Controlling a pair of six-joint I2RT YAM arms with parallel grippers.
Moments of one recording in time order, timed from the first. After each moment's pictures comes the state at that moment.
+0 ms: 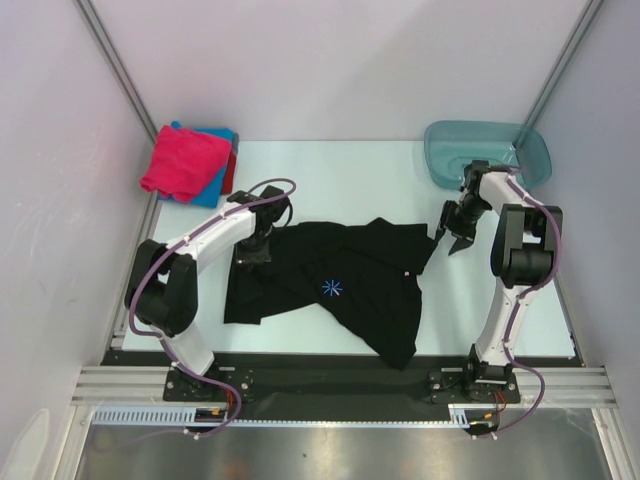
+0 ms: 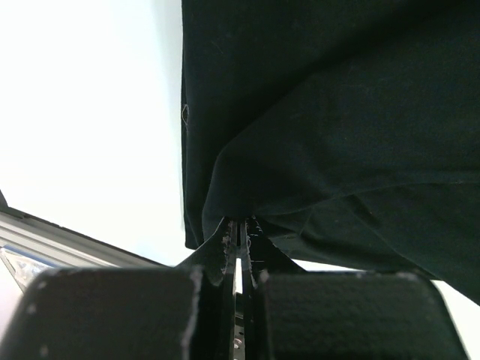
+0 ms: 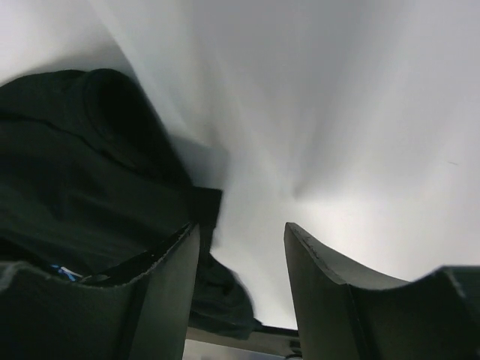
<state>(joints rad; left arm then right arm) -0.46 1.71 1.27 -1.08 -0.38 -0.55 -0.07 2.06 1.58 -1.05 -0.20 0.30</state>
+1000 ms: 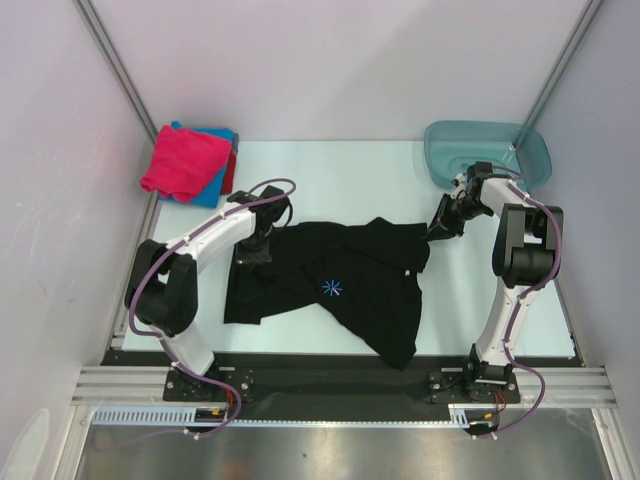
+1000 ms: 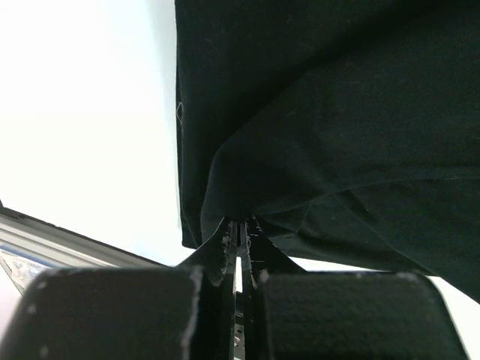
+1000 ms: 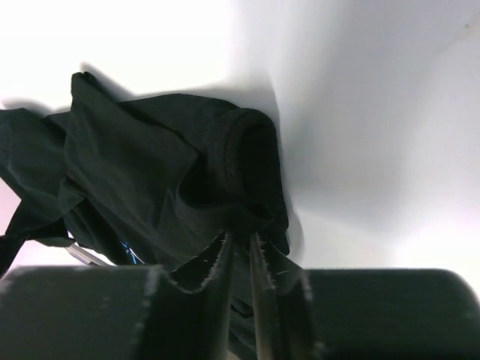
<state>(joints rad) -0.46 1.71 1.27 -1.08 -0.37 -0.55 -0.09 2.06 1.49 -0.81 -0.54 0.29</state>
